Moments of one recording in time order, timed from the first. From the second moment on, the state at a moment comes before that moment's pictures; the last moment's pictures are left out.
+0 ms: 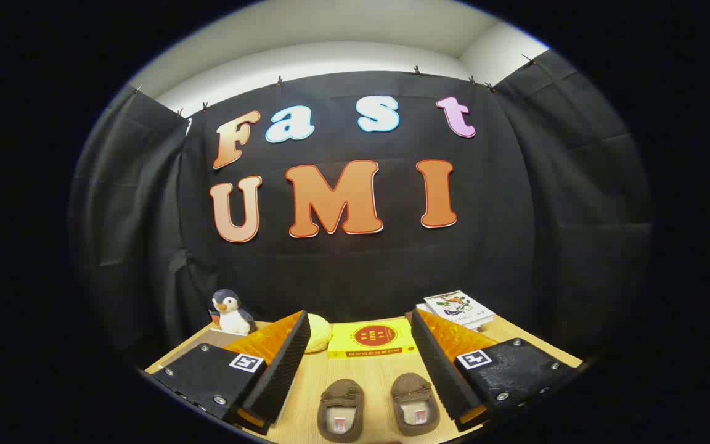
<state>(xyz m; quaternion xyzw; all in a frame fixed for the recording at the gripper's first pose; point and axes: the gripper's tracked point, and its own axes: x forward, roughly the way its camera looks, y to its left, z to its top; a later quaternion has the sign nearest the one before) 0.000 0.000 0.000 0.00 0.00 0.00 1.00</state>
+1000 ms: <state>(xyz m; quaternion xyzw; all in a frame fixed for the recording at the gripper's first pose) 0.007 0.000 -0.002 0.00 0.03 0.04 1.00</state>
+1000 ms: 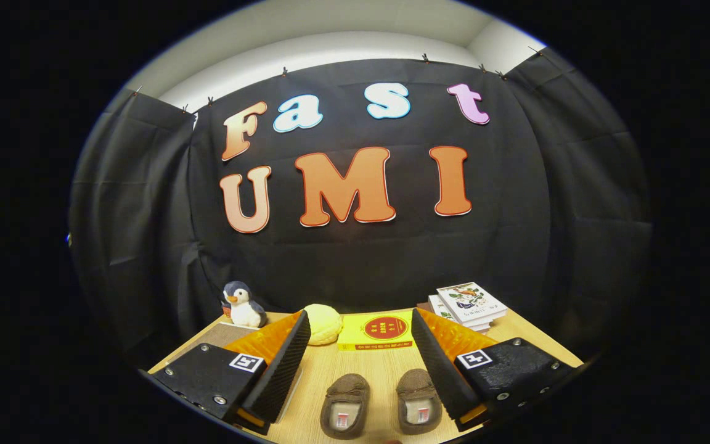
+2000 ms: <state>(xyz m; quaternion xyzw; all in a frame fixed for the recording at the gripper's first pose) 0.034 0.079 -0.124 0.21 0.22 0.21 0.93</state>
